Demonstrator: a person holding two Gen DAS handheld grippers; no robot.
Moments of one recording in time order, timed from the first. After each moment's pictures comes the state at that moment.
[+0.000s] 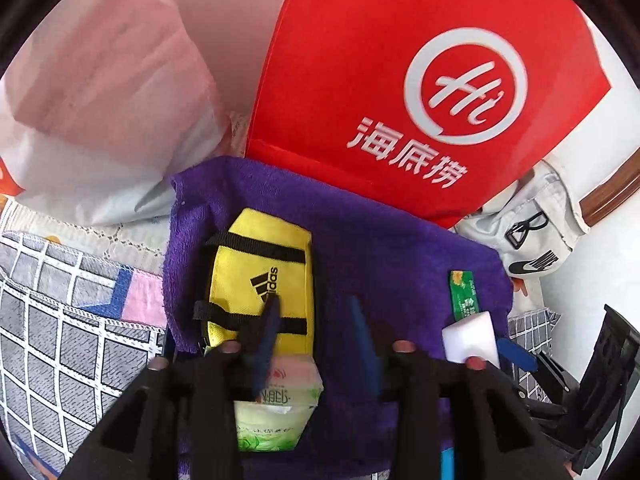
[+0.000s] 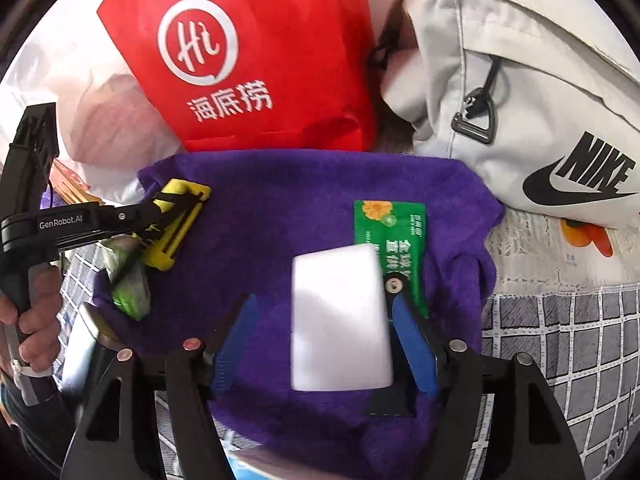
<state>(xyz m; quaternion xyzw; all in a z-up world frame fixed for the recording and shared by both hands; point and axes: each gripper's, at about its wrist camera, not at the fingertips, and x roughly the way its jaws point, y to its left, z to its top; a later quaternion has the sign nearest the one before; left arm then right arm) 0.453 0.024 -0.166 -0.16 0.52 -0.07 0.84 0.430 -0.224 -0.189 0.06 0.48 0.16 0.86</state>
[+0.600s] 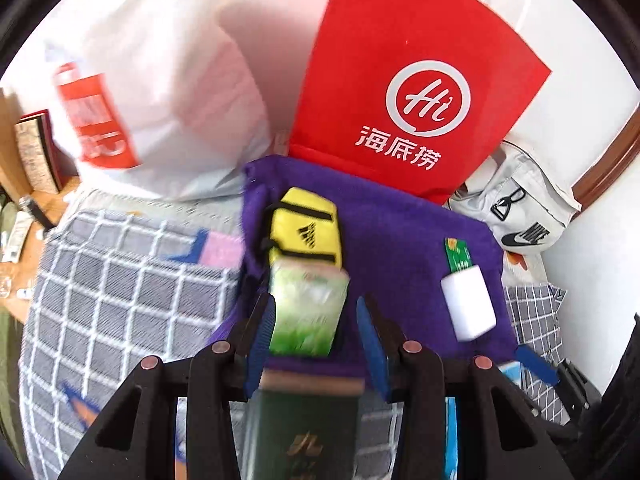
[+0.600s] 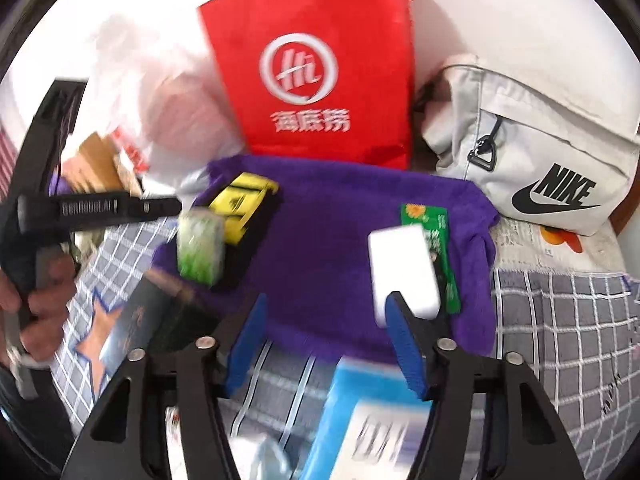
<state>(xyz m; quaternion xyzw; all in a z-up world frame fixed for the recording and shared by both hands) 0.367 0.047 -0.118 -0.12 0.50 -0.04 0.86 0.330 -0.185 -0.145 0.01 0.43 0.16 0.89</state>
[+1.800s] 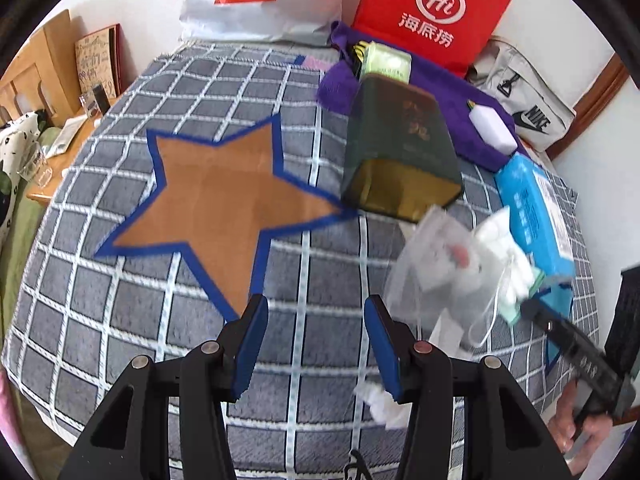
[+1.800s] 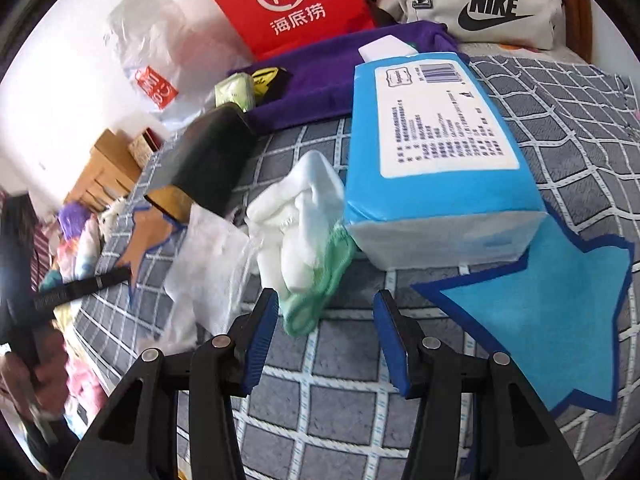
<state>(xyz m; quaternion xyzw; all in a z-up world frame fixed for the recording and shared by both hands) 0.150 0.095 -0.185 -0.10 0.55 -0.02 0.83 0.160 -0.198 -0.226 0.15 0.49 0.15 0.84</state>
